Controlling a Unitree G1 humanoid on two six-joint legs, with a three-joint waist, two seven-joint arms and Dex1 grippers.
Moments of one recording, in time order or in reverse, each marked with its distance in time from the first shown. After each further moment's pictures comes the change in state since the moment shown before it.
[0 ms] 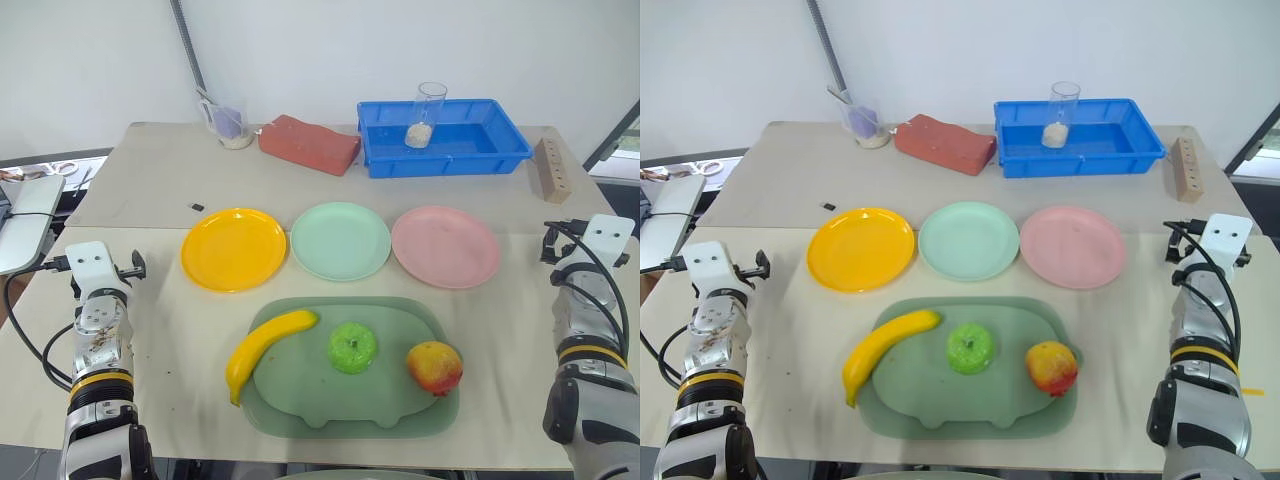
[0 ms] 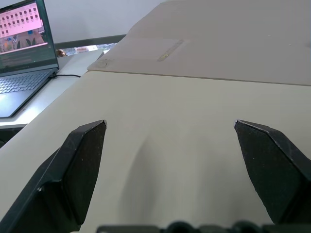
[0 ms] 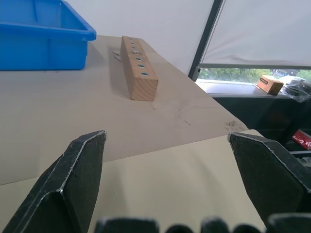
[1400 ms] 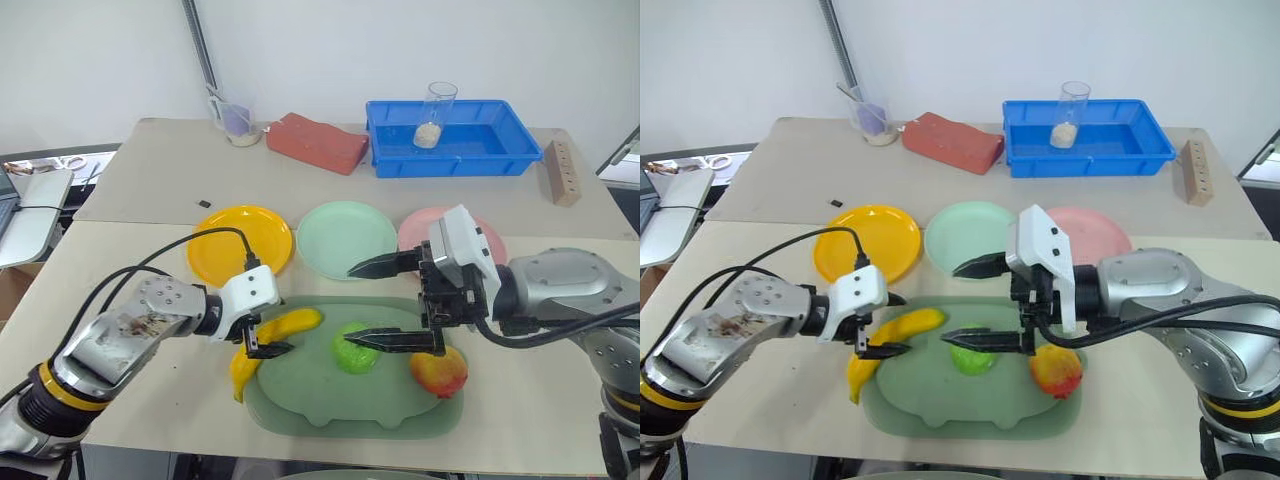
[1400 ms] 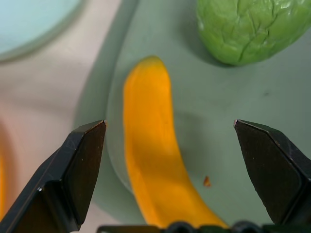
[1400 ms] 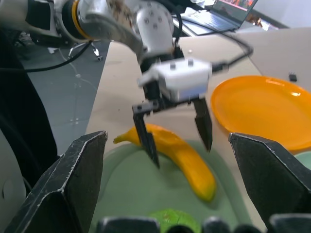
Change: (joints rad) left arm 0.023 0.424 -0.734 -1.090 -0.210 0.757 -0.905; right arm 0.112 -0.232 0.357 -1.734 0.908 1.171 0.797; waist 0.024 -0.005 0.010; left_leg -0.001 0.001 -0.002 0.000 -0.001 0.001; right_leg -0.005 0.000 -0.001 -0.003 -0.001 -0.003
